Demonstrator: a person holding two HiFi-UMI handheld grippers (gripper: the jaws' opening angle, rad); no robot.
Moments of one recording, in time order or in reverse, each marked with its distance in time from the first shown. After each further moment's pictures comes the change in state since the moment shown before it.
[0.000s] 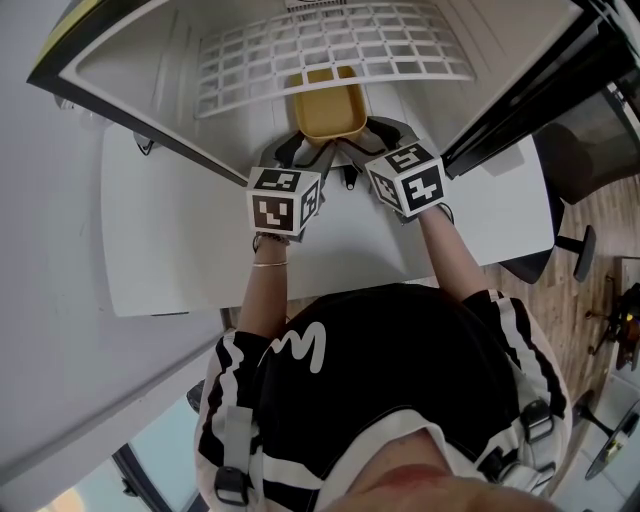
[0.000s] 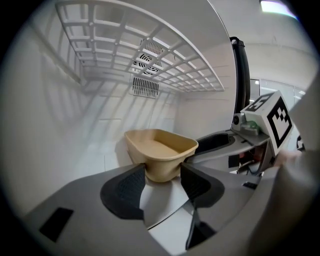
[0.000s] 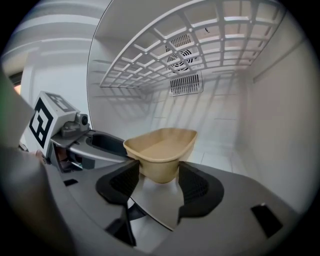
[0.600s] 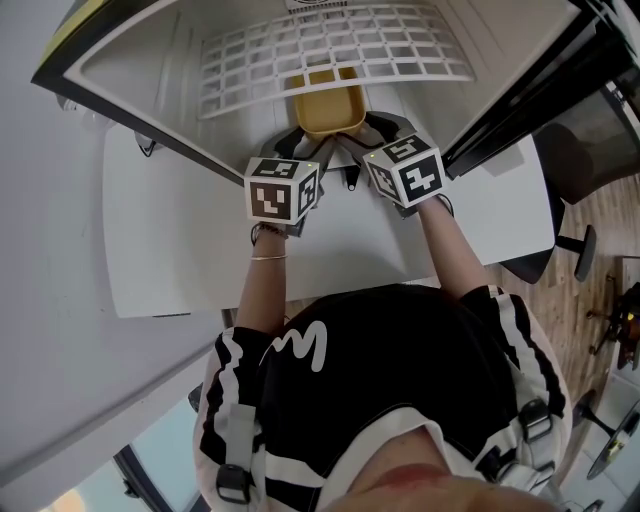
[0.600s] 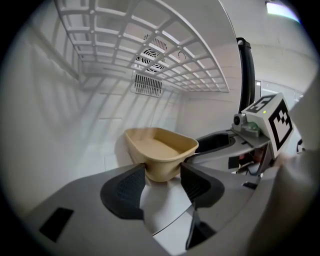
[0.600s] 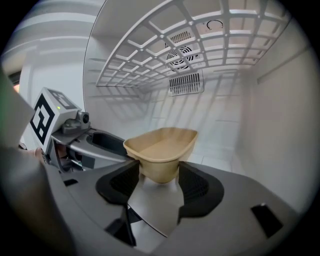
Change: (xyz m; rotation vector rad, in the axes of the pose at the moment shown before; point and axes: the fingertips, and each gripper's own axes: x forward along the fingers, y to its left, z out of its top) left arm 0.006 0.007 0.006 -0.024 0.031 -0.015; right arm 0.006 -0.005 0.007 -0.009 0.019 -0.006
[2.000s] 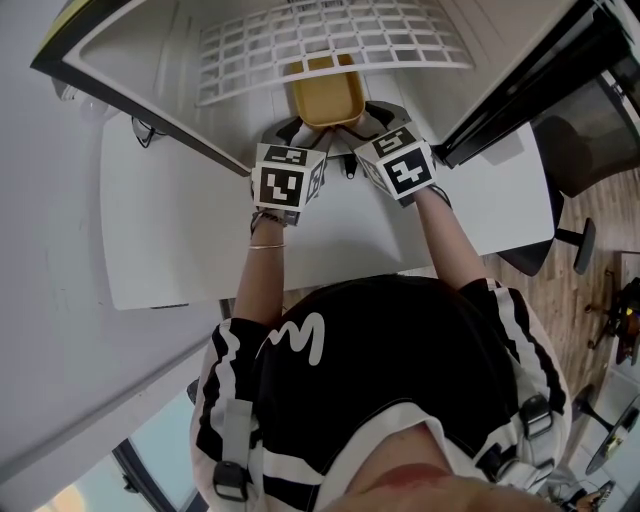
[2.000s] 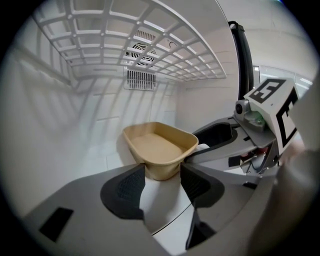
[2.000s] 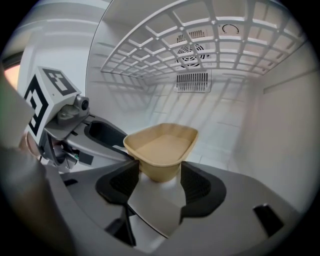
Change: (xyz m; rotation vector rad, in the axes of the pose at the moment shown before) left arm 0.004 0.000 -0.011 0.101 0.071 0.050; right arm 0.005 0.001 -0.010 -0.111 0.051 -0.061
